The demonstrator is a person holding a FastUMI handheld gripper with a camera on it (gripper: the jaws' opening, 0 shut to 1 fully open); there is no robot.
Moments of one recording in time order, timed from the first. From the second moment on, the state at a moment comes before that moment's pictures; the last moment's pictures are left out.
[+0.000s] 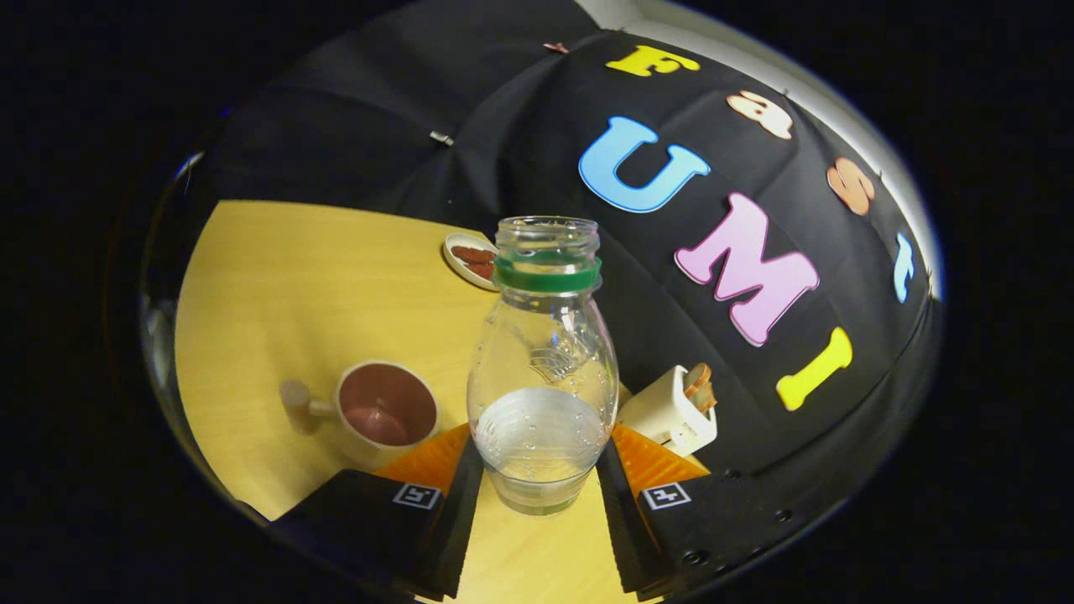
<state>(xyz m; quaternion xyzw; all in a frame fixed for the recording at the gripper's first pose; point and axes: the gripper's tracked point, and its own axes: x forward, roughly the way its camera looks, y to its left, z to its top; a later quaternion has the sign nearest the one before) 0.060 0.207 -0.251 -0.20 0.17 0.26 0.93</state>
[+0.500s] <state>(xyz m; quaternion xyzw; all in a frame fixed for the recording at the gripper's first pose) 0.131 0.179 -0.242 -0.01 0.18 0.25 0.95</state>
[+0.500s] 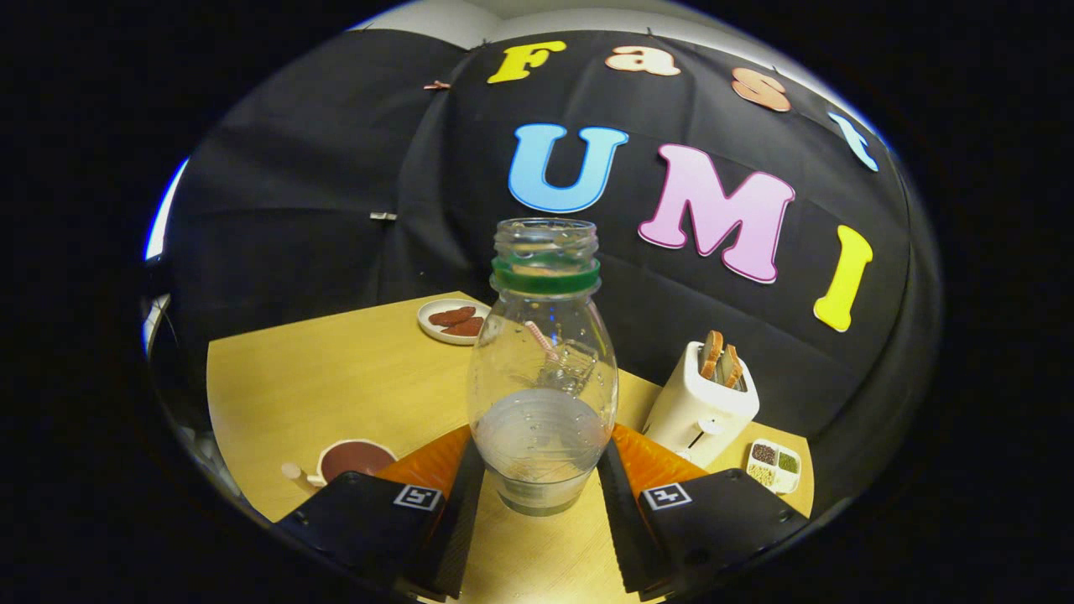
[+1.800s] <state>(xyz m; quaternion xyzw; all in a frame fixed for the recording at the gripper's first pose) 0.192 0.185 -0.340 0.09 0.26 0.22 0.93</state>
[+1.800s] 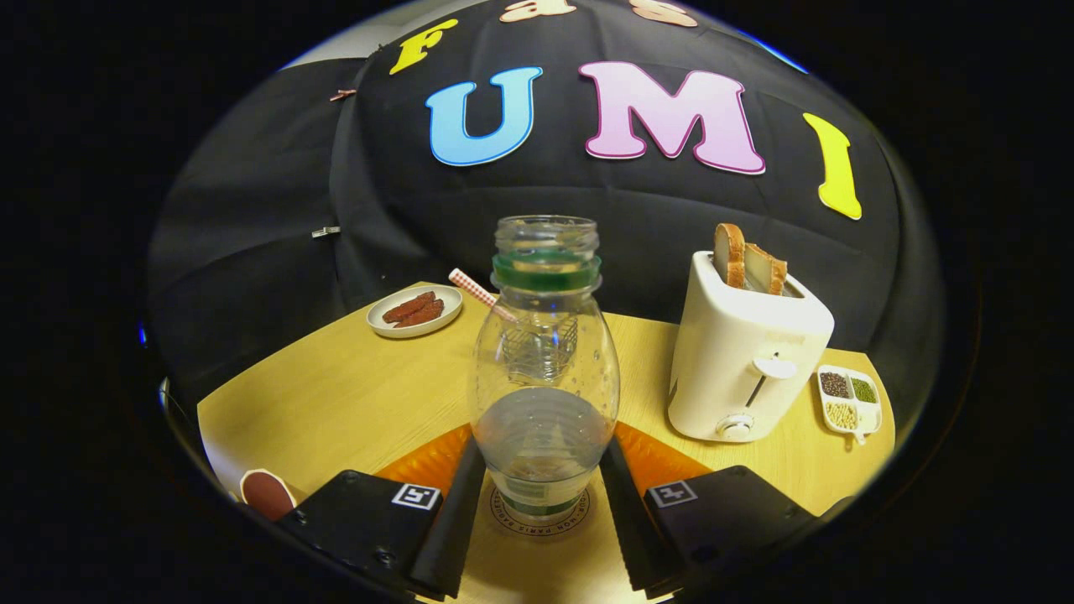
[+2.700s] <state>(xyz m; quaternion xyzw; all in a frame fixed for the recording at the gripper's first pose) 0.169 0.170 -0.308 0.10 0.25 0.22 0.94</state>
